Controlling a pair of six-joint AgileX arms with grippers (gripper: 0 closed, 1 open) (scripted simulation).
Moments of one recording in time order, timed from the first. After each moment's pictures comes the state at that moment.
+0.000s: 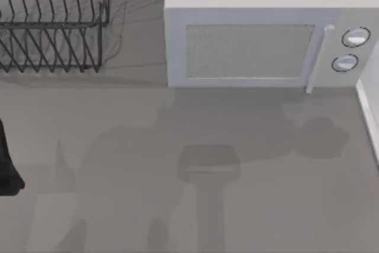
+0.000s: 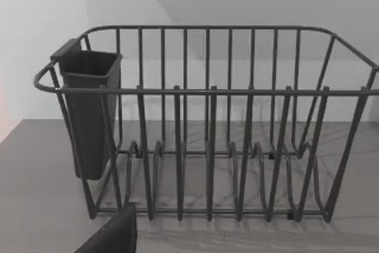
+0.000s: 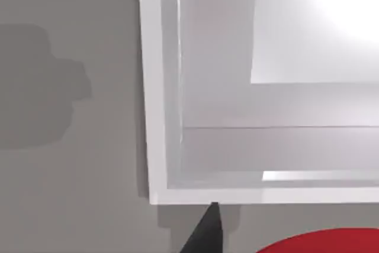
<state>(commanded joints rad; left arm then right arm) 0.00 0.00 0.00 0.00 0.00 0.00 -0.10 1.96 1.88 -1.44 0.00 -0.08</state>
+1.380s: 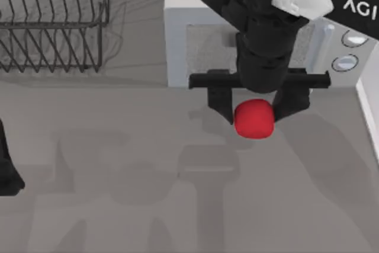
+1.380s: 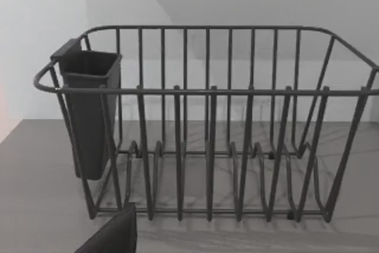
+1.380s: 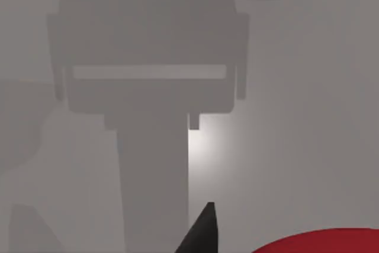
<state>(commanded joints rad) 0.00 0.00 0.00 0.00 0.00 0.00 0.66 2.05 1.83 -1.35 0.00 0.68</state>
